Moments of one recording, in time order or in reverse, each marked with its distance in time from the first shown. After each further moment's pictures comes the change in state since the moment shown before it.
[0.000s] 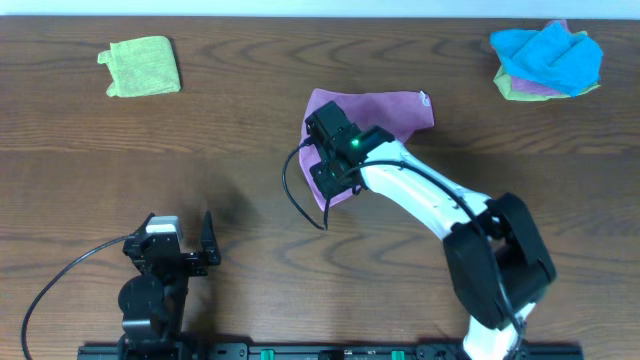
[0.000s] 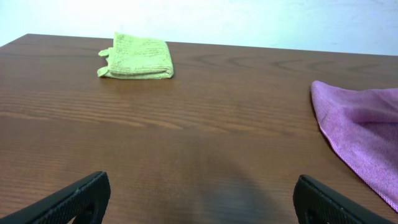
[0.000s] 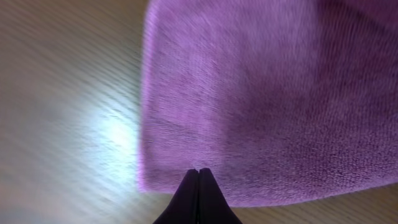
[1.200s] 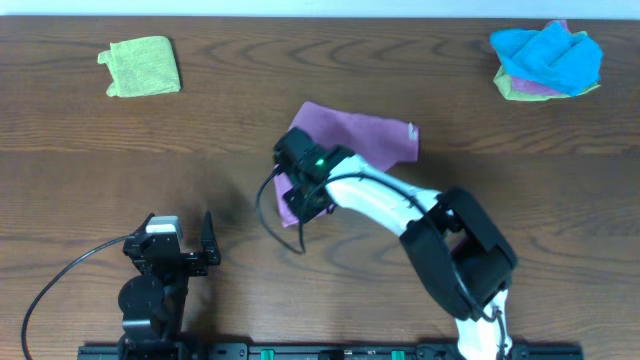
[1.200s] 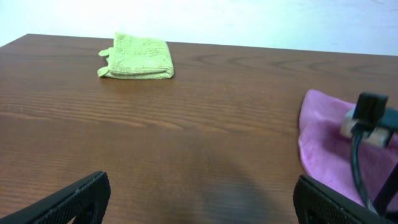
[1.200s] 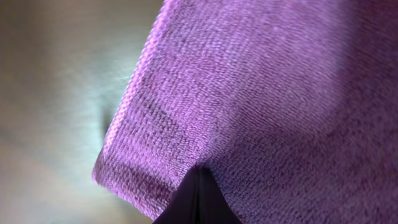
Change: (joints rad) left arm 0.000 0.000 0.000 0.000 0.000 0.000; right arm 0.150 0.113 0.015 0.056 -0.140 -0.023
